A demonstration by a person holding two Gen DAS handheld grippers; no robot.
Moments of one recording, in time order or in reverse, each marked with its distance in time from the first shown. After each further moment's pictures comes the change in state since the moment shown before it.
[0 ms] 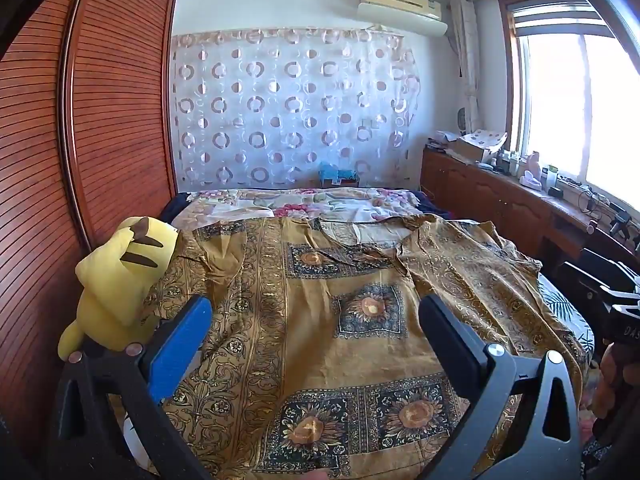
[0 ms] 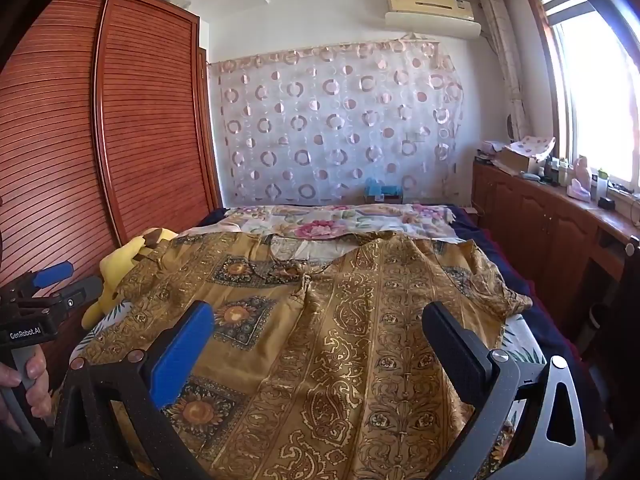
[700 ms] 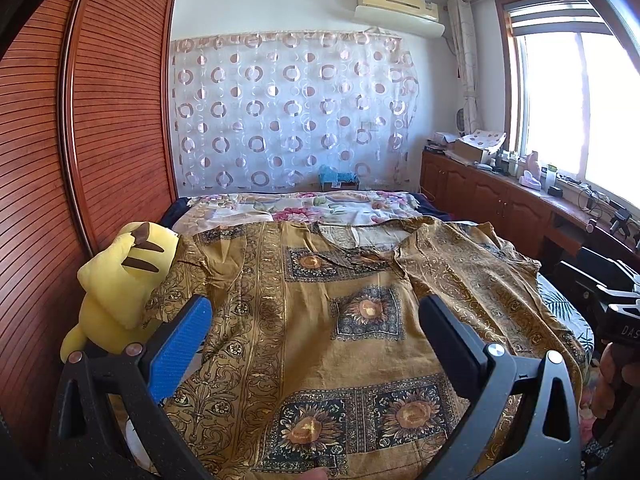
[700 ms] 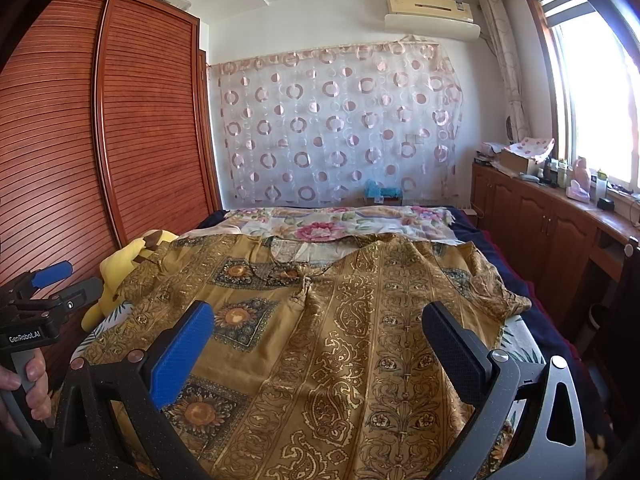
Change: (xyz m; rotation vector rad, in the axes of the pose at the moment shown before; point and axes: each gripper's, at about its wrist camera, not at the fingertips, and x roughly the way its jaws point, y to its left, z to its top) left arm 0.001 0.000 0.000 0.001 -0.005 -0.001; right arm -0.002 0.001 0.000 0.000 -0.008 -0.004
